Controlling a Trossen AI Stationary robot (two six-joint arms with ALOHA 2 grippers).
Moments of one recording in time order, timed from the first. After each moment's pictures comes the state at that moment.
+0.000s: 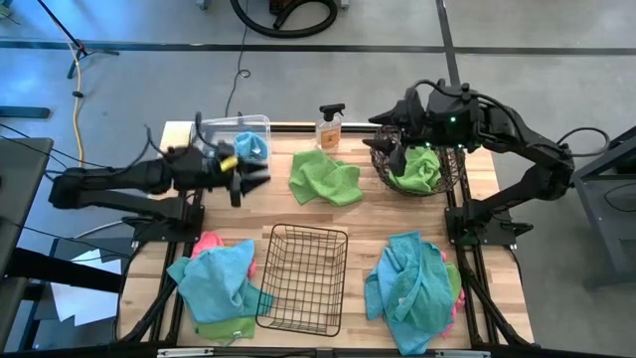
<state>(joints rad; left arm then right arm) 0.04 0.75 0.75 -0.18 -0.17 -0.48 -0.12 1.34 1.84 -0.90 0.17 0.00</state>
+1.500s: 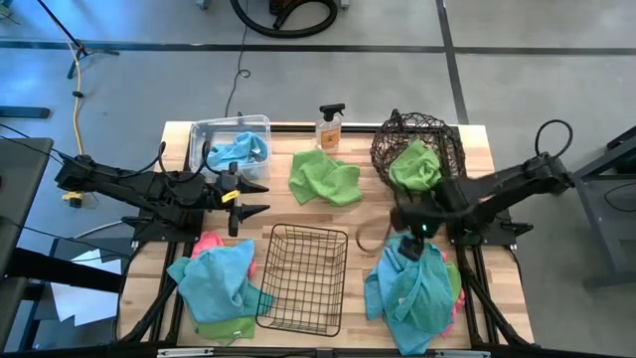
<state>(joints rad) -0.22 0.74 0.66 -0.15 -0.34 -0.16 0.29 1.27 1.13 -1.24 -0.18 0.90</state>
